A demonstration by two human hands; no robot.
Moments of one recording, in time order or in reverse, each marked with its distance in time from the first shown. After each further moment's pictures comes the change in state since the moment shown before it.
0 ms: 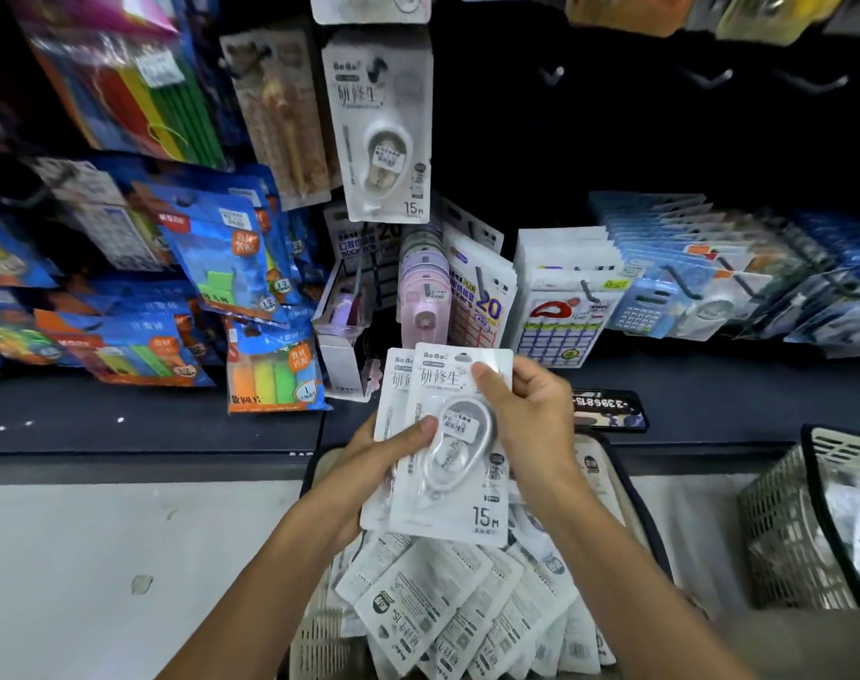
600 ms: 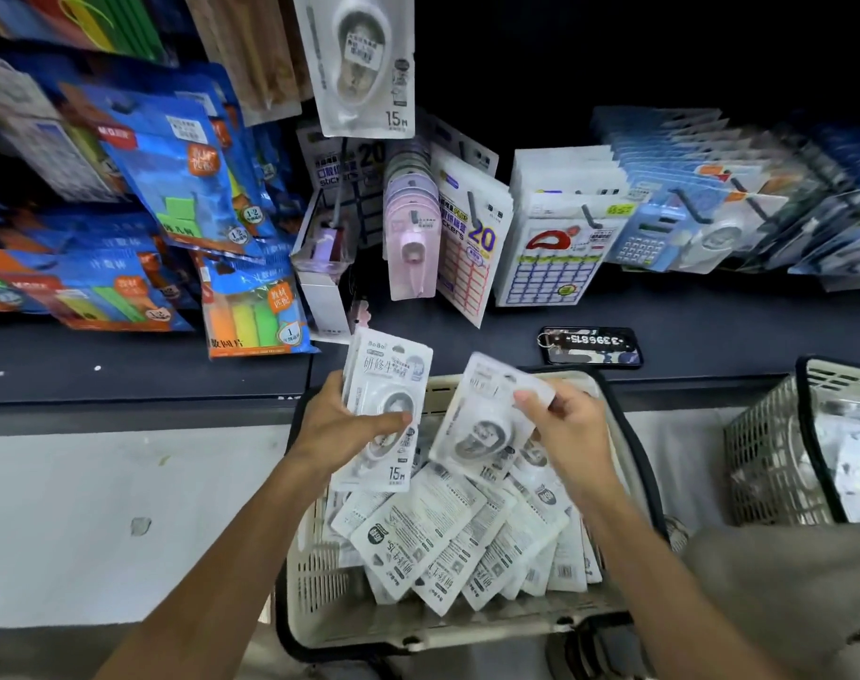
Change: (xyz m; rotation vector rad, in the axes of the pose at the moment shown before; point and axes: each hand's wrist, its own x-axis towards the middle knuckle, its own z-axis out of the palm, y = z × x) left_hand 0.027 -0.040 -0.040 0.411 0.295 0.052; right_hand -0.011 0.102 -0.086 -0.287 -0.013 0.096
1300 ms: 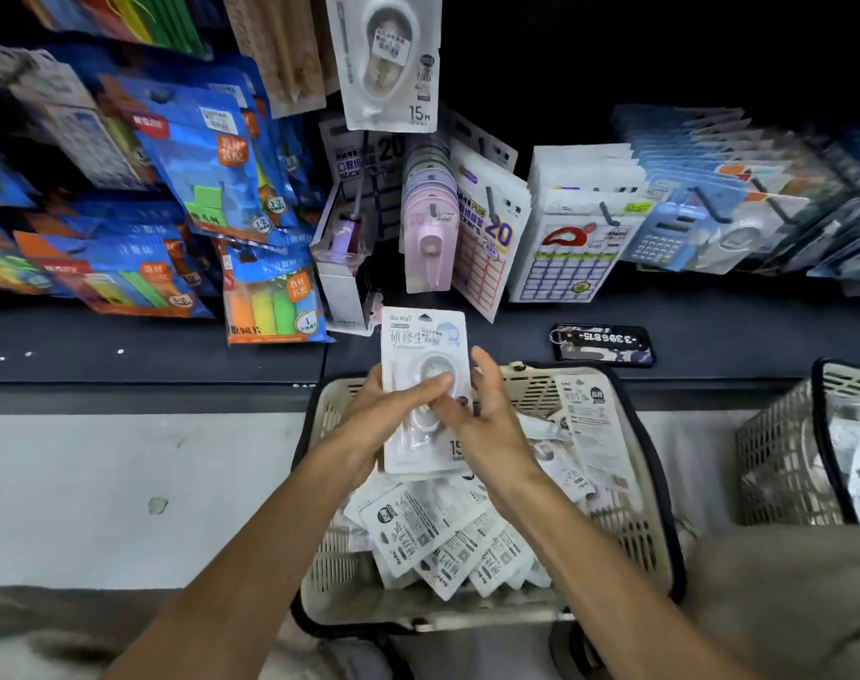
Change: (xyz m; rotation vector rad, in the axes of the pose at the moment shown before) left_hand -0.024 0.019 0.021 -0.220 -0.184 -0.057; right_hand -0.028 -0.030 0.083 0.208 -0.284 0.082
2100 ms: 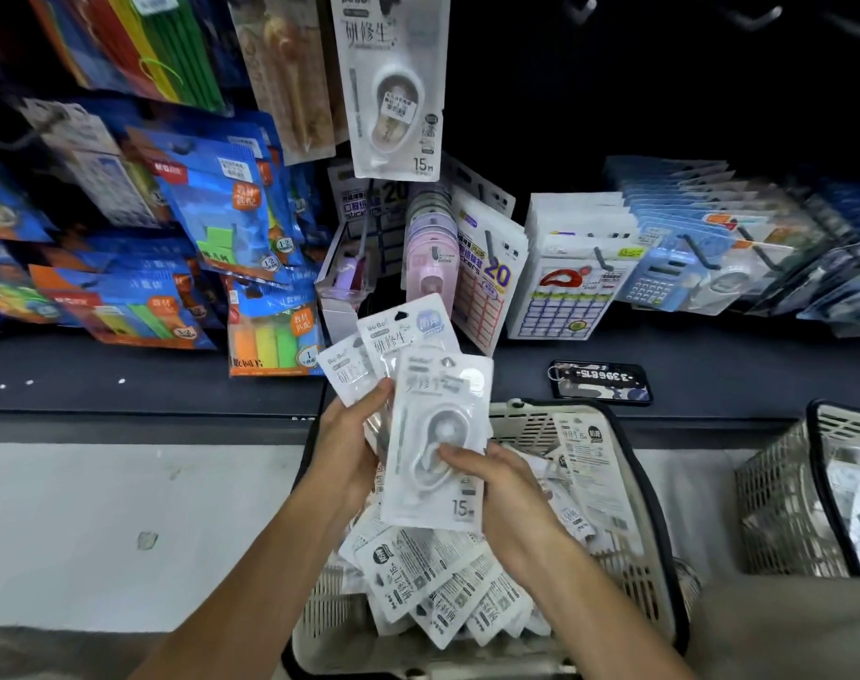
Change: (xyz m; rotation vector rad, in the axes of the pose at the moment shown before) left_hand 0.012 0.001 -0.013 -0.480 0.083 0.124; right_hand -0.028 -0.021 -0.009 0.310 0.007 0.299
